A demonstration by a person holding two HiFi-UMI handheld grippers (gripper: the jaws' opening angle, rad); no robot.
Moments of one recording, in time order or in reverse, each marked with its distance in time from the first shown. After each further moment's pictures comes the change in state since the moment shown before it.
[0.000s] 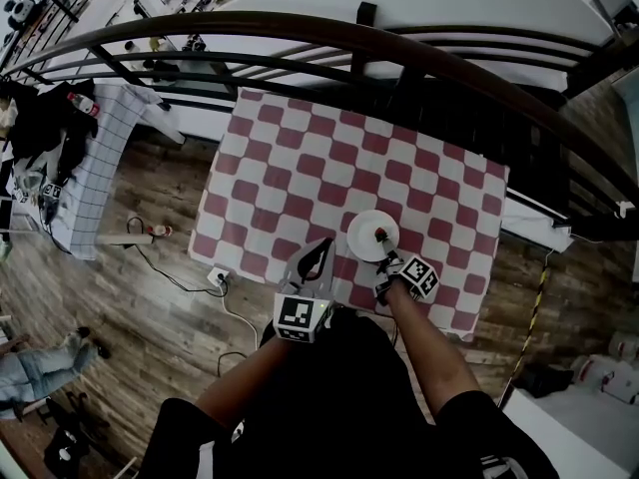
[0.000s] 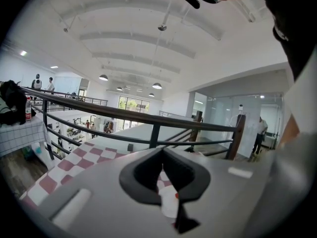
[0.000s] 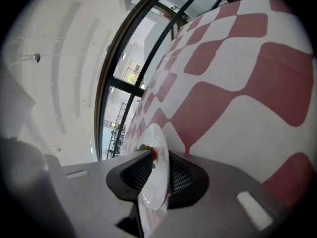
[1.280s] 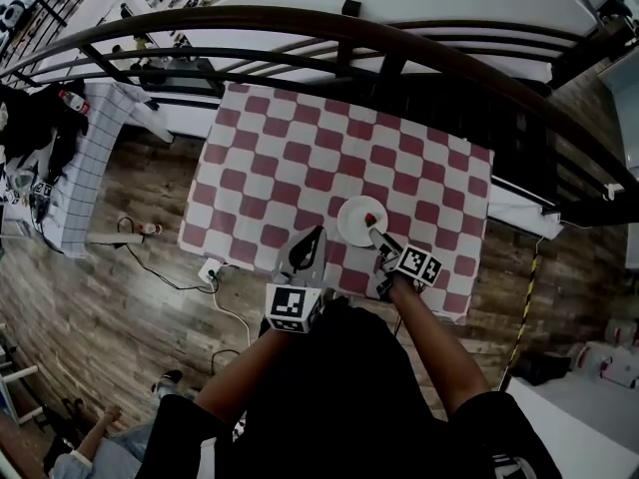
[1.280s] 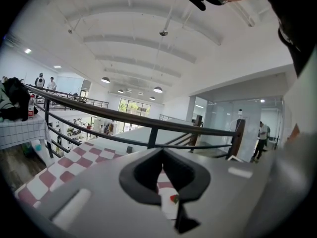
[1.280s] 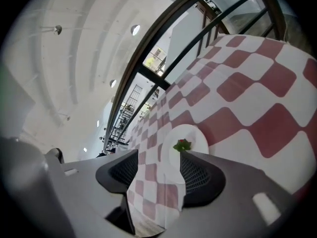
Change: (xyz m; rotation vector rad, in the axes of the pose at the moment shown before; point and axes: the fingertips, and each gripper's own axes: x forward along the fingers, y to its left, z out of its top) left arm -0.019 -0.017 0.000 -0.032 -0.040 0.013; right arm -0.059 0.062 -0.009 -0.278 0.148 0.040
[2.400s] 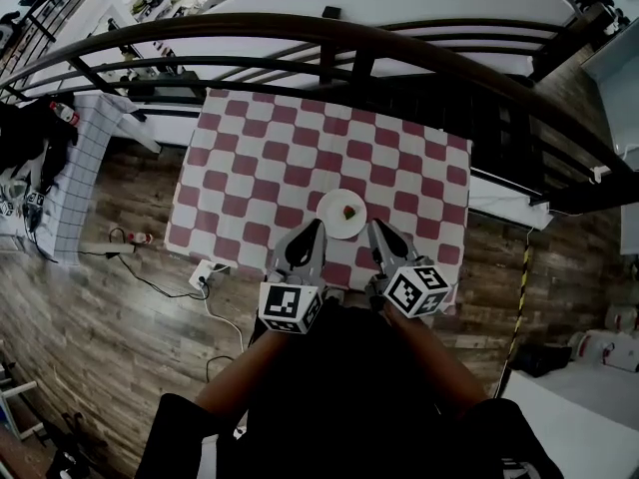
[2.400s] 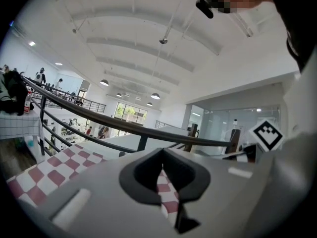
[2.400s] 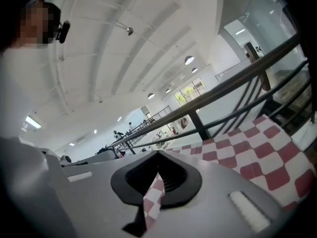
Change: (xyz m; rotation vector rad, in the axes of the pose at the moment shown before) left arm -0.007 -0.063 0.035 -0.049 -0.080 -0.052; right arm -0.132 0.160 0.054 -0.531 -0.313 0.134
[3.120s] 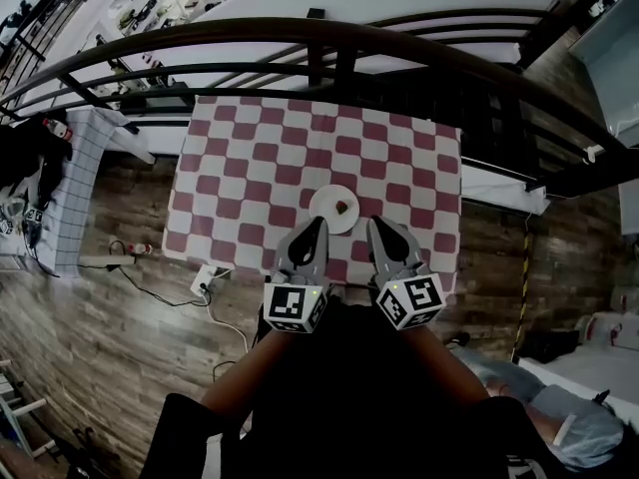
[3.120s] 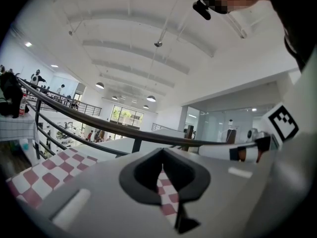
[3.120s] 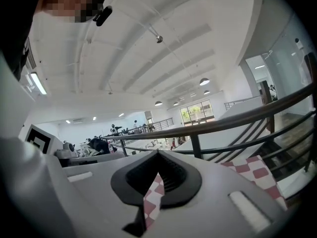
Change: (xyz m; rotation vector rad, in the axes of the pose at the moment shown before) left arm 0.000 -0.031 0.005 0.031 -0.034 -0.039; right arm -0.037 0.028 0.033 -0.301 -0.123 -0.058
